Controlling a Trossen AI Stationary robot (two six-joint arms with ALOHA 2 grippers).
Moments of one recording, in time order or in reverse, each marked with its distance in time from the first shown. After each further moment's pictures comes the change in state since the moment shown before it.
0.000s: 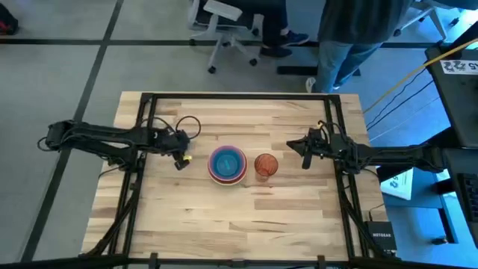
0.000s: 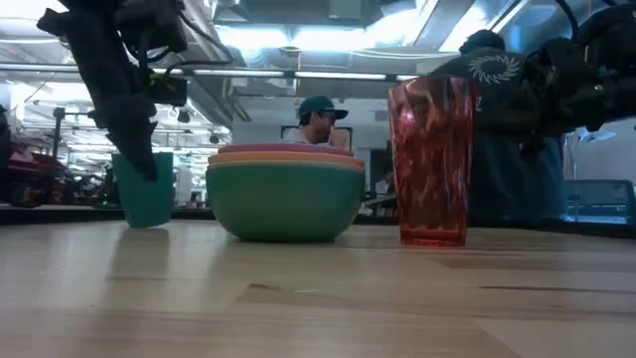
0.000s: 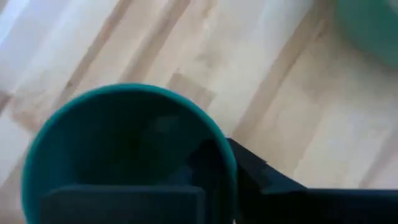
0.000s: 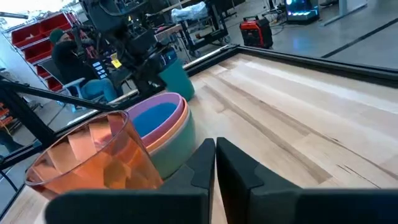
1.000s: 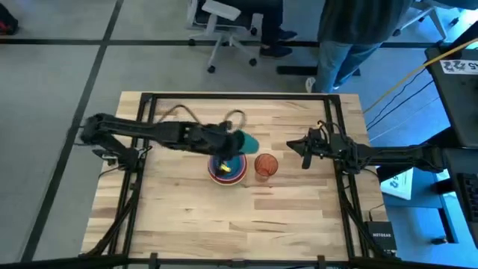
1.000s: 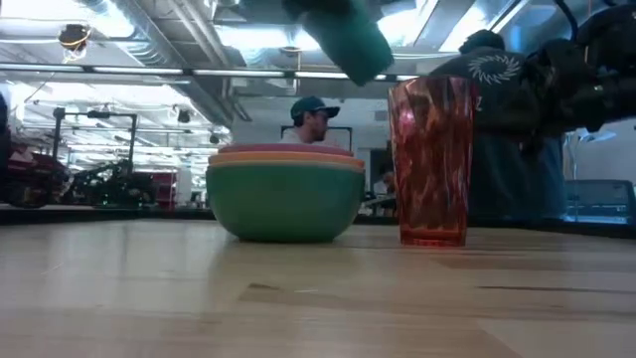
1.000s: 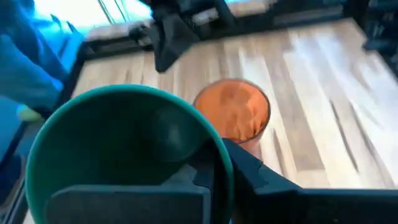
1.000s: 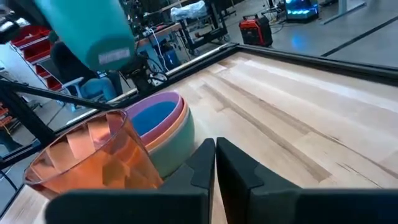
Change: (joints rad) left arm -0.161 0.569 0.912 0.101 0.118 0.518; right arm -0.002 0.000 0.000 -0.023 -0.010 0.005
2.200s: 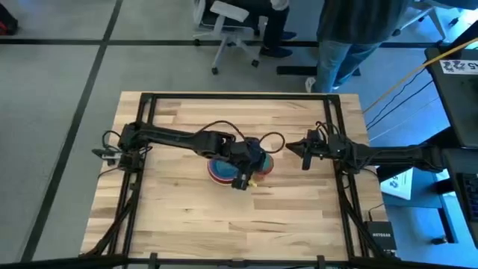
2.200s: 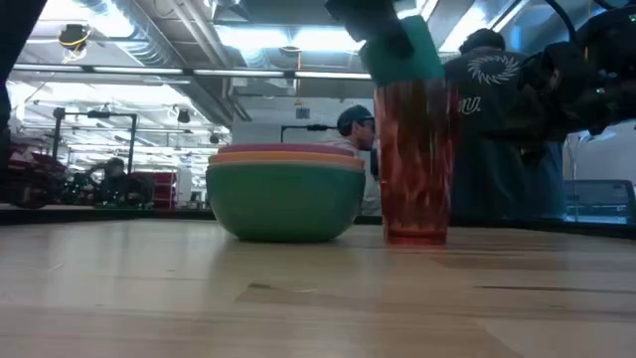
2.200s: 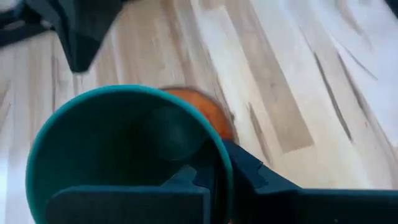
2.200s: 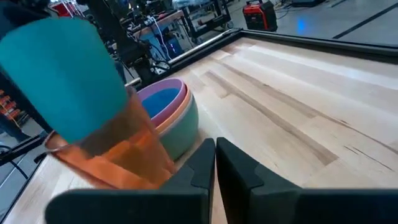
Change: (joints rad) left arm -0.039 0.325 0.318 -0.182 0.094 0.096; right arm 0.000 0.000 0.000 -0.026 -0.027 0.028
